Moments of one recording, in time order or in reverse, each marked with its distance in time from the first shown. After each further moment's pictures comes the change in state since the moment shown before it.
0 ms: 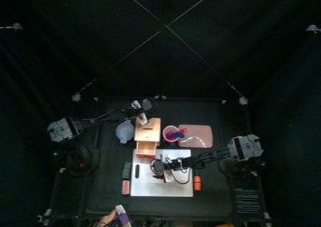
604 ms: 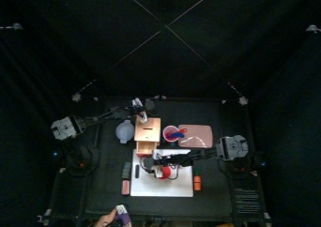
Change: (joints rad) left arm 0.002 0.035 -0.029 0.058 0.069 -0.006; right arm -0.143 0.097 -0.109 -0.115 0.060 0.005
